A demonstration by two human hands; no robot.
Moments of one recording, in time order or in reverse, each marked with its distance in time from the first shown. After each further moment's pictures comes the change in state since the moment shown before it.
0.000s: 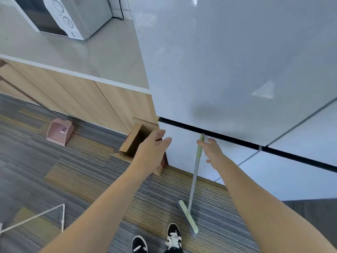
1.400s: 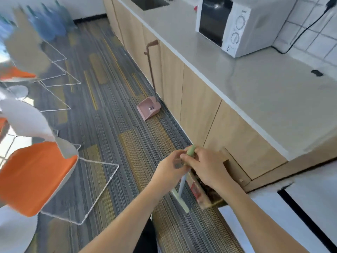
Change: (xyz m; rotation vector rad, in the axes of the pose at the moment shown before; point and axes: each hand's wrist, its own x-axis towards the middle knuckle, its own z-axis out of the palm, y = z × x) left_hand -0.020 -0.159 -0.251 -0.278 0.446 -0.220; right_hand -0.154 -0.138 0.368 -0.943 -0.628 -1.031
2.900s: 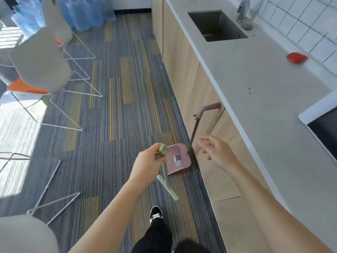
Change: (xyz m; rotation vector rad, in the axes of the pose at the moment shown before) left_hand 0.613 0.030 -0.477 0.052 0.413 -0.097; right_hand 0.822 -0.160 0.020 0.105 -0.186 -0.004
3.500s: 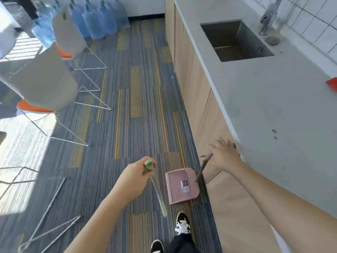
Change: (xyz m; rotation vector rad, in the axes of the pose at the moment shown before) left_hand 0.189 0.033 -0.033 0.186 -0.056 -0.111; right_hand 0.284 0.037 -0.052 -1.118 -0.253 -0.190
